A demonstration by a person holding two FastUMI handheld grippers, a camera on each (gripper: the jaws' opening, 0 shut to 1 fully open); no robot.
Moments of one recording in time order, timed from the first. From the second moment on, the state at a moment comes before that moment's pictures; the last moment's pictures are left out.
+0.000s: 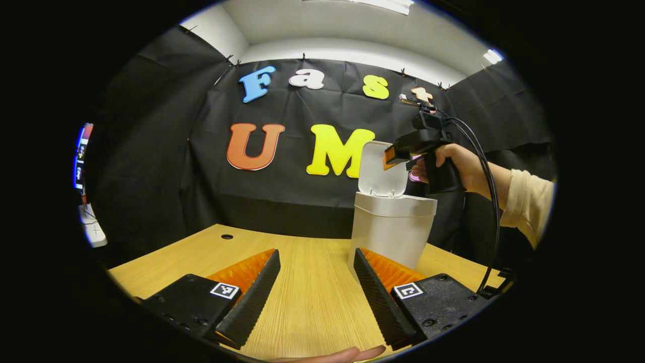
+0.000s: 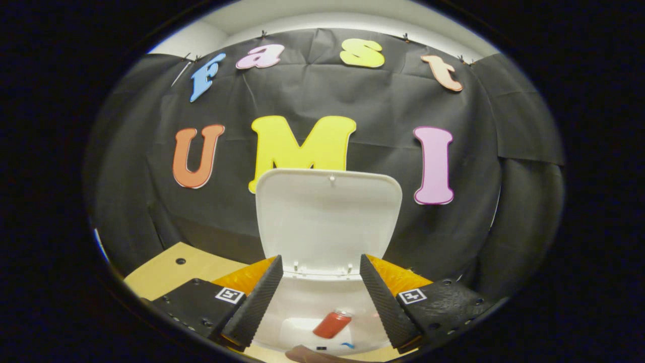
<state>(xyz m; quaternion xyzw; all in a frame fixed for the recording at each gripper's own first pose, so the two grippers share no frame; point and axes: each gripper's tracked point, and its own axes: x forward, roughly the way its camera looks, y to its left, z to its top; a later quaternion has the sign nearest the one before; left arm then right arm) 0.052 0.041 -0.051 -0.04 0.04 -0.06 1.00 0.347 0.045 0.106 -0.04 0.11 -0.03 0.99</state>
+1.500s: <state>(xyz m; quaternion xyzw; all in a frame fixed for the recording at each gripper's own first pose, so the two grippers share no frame) 0.047 0.056 -0.039 -0.03 0.03 -0.05 1.00 0.430 0.026 0.181 -0.05 0.09 -0.03 0.99</state>
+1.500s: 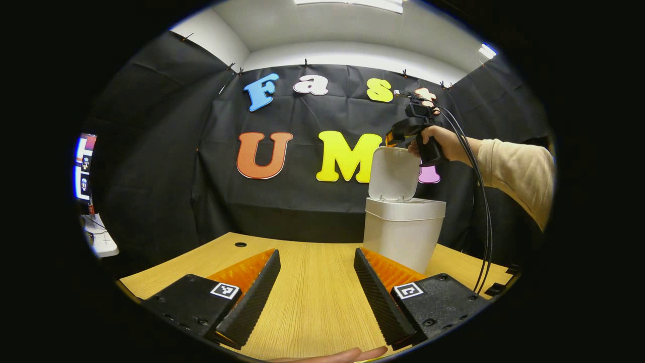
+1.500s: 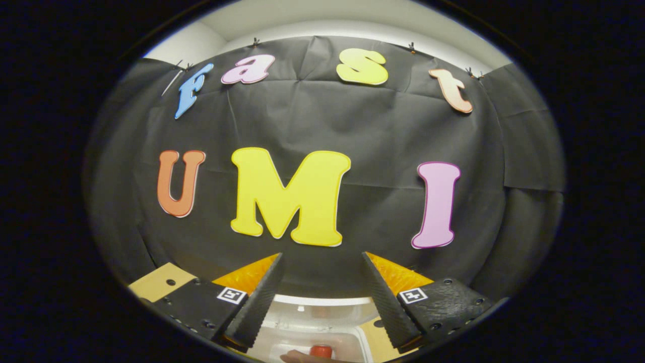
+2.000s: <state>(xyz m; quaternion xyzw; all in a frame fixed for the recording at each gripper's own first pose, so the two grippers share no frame) 0.034 0.055 -0.022 -0.03 0.01 -0.05 1.00 0.382 0.035 0.132 -0.03 0.16 0.00 0.99</state>
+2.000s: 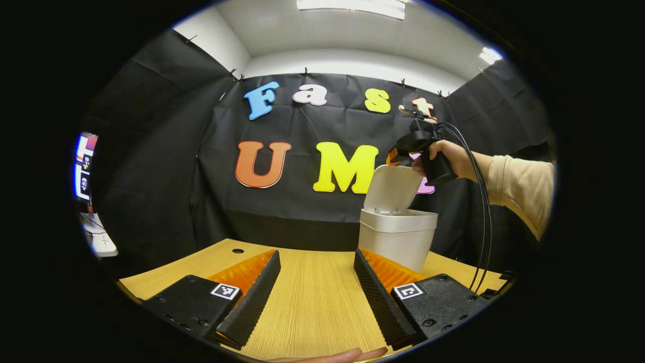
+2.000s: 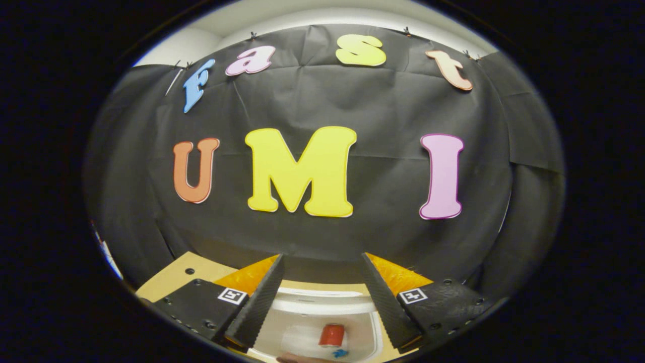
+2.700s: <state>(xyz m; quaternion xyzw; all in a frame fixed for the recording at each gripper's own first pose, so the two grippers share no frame) 0.038 0.038 -0.041 0.00 0.02 -0.05 1.00 0.363 0.057 0.012 -0.01 0.28 0.04 0.96</state>
